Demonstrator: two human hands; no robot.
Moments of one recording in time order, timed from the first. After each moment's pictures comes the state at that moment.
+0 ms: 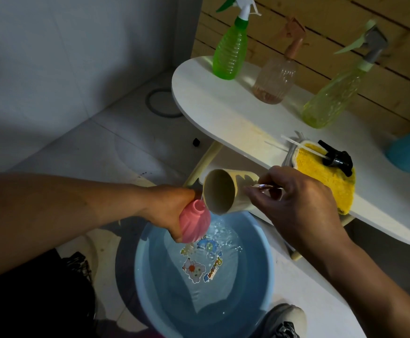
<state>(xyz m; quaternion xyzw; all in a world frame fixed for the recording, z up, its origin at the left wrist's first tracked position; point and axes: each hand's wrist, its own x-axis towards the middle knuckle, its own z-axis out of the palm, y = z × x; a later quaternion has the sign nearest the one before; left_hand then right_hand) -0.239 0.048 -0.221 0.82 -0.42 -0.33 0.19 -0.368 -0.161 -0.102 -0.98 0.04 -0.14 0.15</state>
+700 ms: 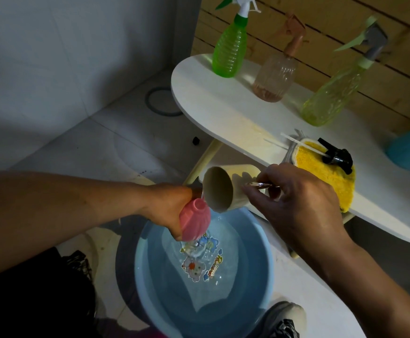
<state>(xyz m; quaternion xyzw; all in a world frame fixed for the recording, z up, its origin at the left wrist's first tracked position) -0.238 0.046 -0.221 0.82 -0.42 -0.32 0.19 -0.373 -0.159 -0.099 -0.98 -0.01 -0.17 0.11</state>
